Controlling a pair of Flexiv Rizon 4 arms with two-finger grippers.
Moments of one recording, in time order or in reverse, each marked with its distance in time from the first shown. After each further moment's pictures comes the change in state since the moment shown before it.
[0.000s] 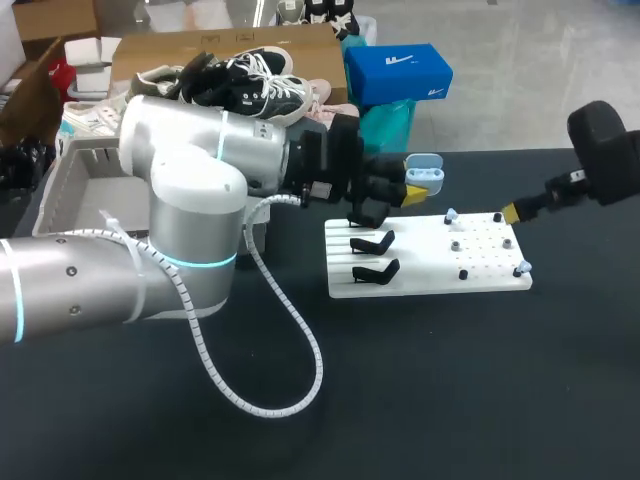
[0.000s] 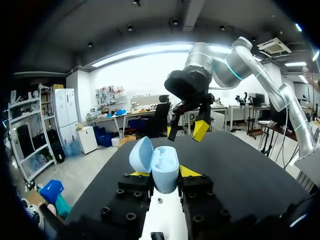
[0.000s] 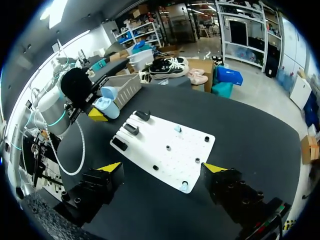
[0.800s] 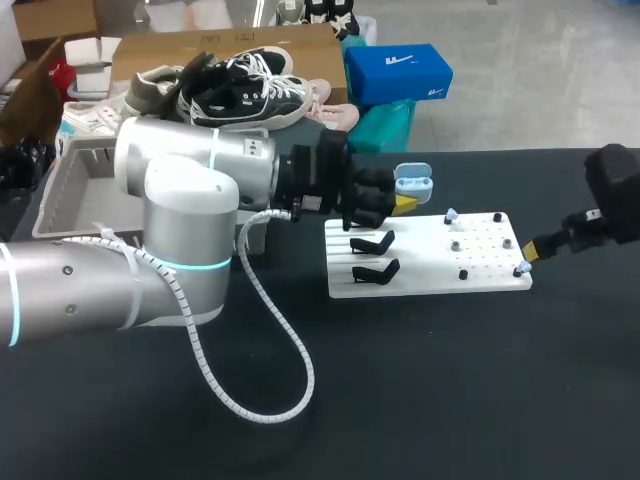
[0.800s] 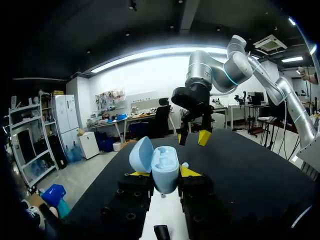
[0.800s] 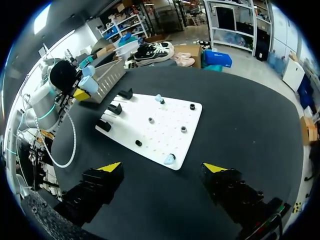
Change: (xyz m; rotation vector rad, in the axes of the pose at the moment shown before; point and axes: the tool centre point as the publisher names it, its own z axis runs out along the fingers) left arm 0.021 0.002 -0.007 -0.001 -0.031 0.041; right arm 0.054 -0.027 0.014 0.045 0.067 0.094
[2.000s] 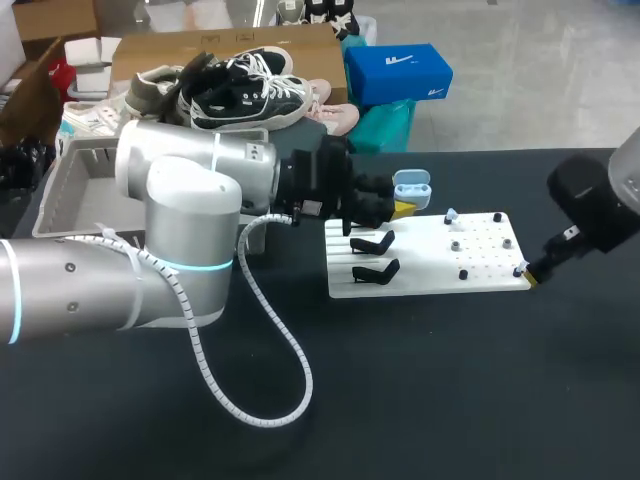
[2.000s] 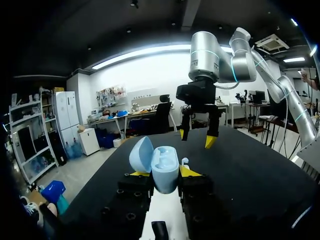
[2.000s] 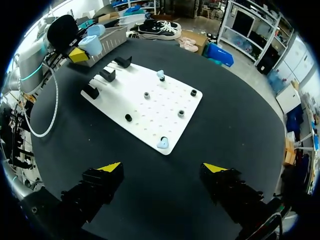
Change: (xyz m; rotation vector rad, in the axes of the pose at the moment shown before) left arm 0.011 -0.001 0.002 -0.005 0.024 -0.015; right arm 0.020 -0.006 0.007 0.204 0.194 -0.220
